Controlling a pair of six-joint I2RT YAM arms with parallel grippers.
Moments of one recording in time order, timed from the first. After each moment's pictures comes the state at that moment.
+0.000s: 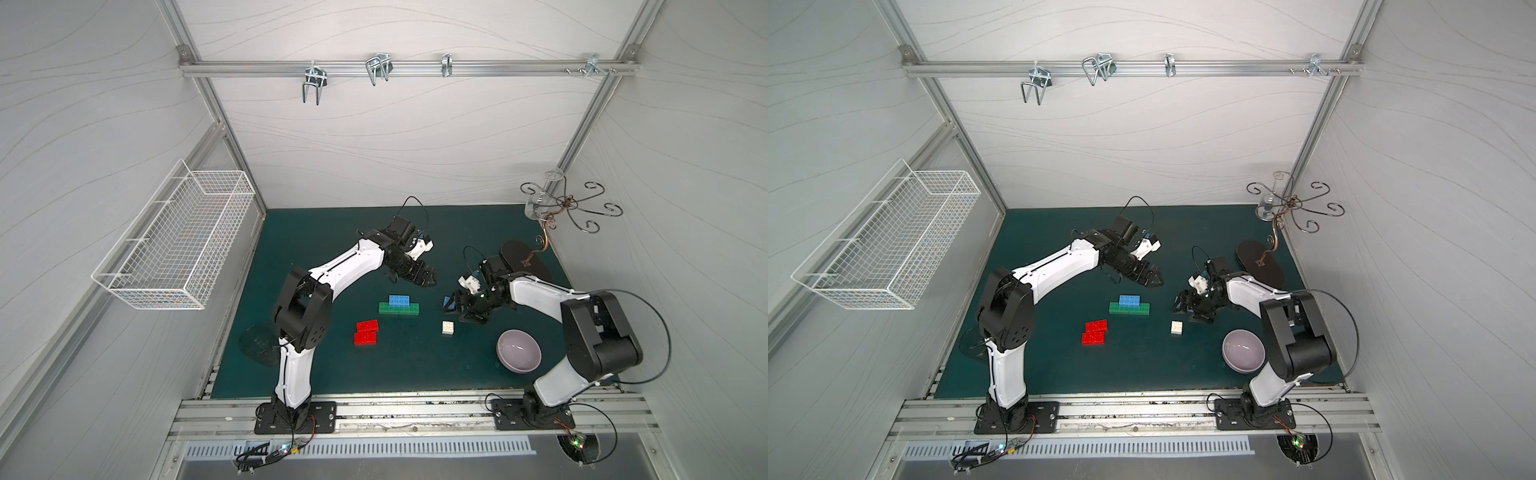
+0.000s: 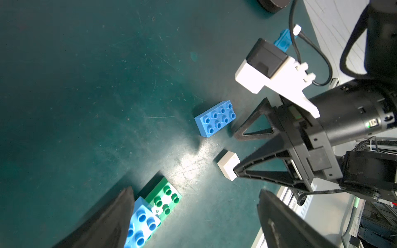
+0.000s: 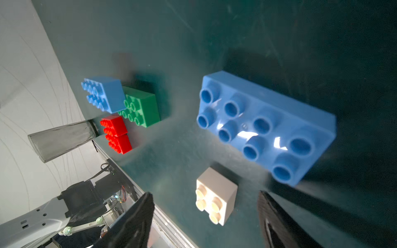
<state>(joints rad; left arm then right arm) -0.60 1.99 1.64 -0.77 0.51 -0.10 0.31 1.64 0.87 -0.55 -0.66 0.38</state>
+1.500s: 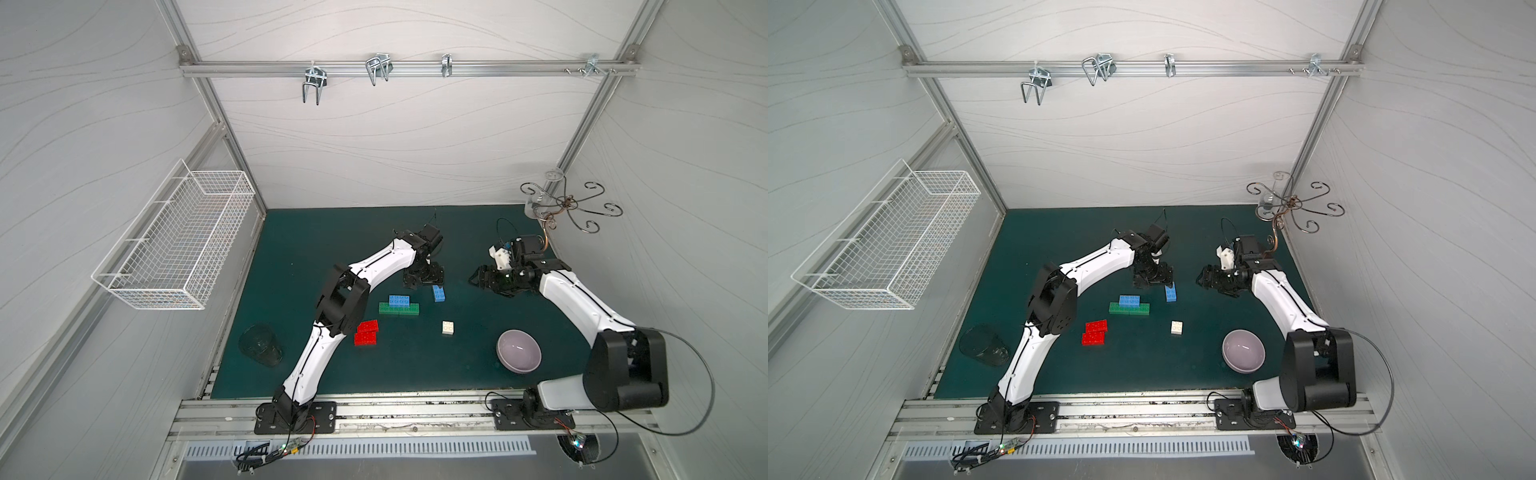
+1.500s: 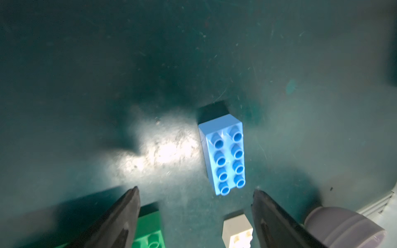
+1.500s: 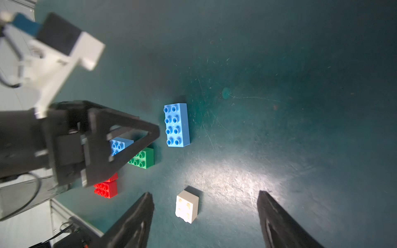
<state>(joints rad) -0.72 2.35 2.05 -1.03 0.22 -0.64 0.16 1.35 0.98 -0.69 -0.43 0.25</state>
